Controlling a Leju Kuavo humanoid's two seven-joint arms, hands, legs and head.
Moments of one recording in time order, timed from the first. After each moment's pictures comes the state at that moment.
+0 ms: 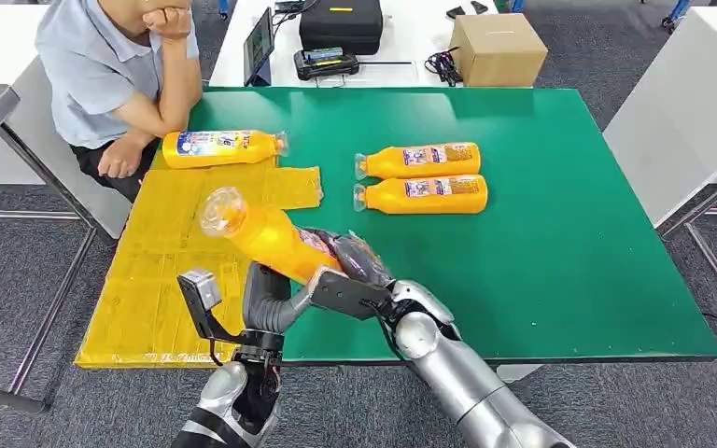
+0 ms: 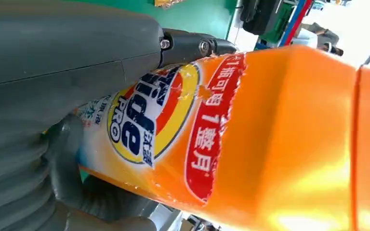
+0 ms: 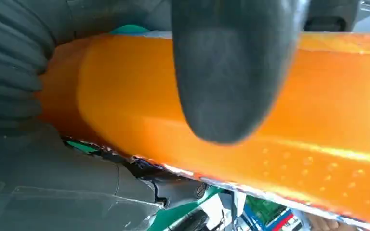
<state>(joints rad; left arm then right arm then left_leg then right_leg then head) -0.18 -0.33 -0.34 -1.16 0.34 0.14 -0.43 -0.45 0.12 0.60 -1.05 0.44 0.10 -0.41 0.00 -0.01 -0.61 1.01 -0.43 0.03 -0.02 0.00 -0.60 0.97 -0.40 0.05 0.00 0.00</state>
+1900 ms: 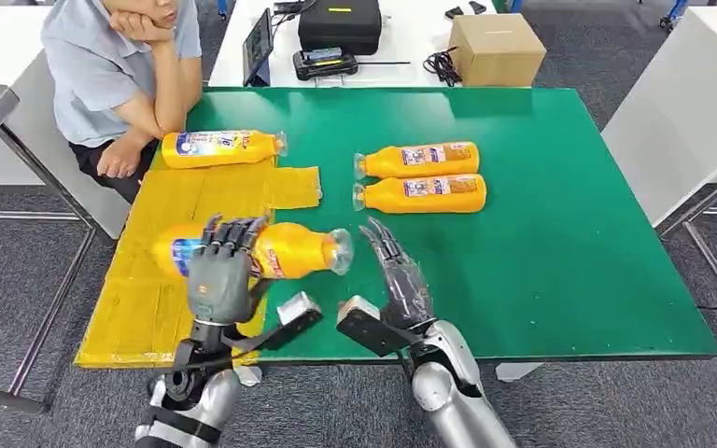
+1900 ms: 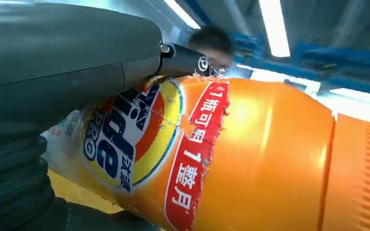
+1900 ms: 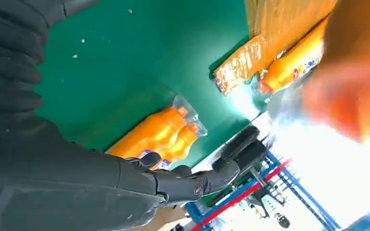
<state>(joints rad) -0.17 -0.25 -0.18 -1.31 -1.41 0.69 -0.04 -0.18 0.15 0.38 -1.25 0.70 -0.22 -0.41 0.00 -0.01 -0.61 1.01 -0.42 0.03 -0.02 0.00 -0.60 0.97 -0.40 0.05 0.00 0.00</state>
